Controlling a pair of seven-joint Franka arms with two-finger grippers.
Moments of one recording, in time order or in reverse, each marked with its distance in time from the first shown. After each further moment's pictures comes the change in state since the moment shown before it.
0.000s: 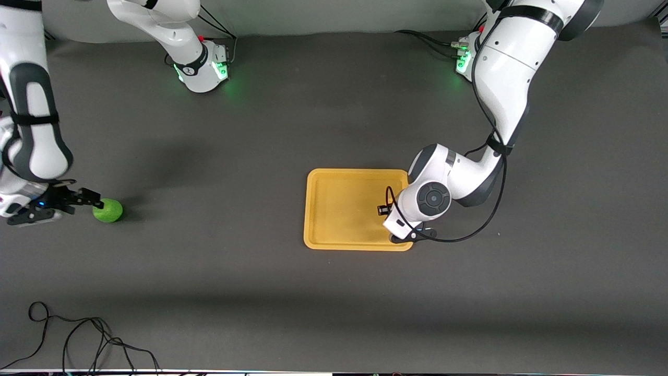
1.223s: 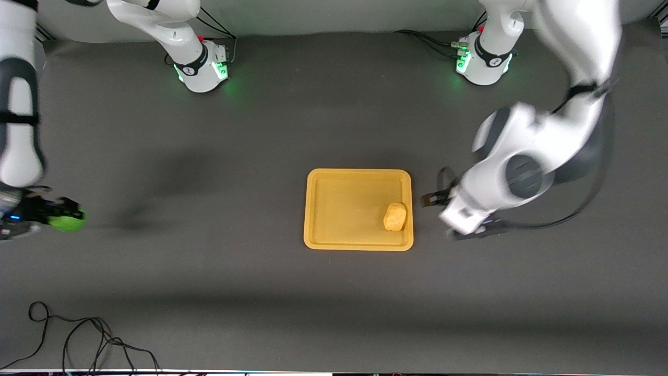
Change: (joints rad) left arm 0.168 -0.360 0.018 0.071 0.015 -0.444 0.112; right arm 0.047 -0.070 -0.027 0.327 -0.169 -0.421 0.077
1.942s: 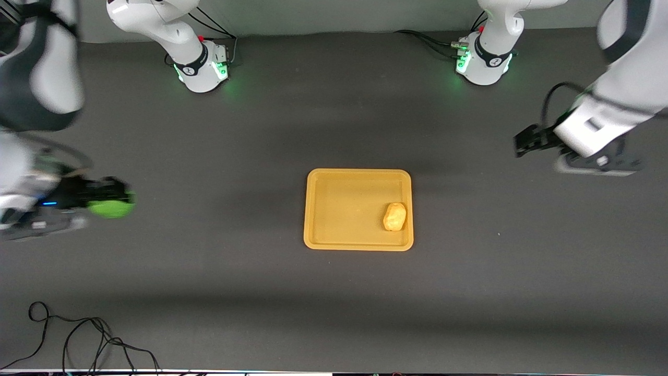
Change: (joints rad) left arm 0.213 -0.421 0.032 -0.249 0.005 -0.037 0.452; right arm 0.506 -0.049 0.009 0.353 -0.045 -0.438 0.737
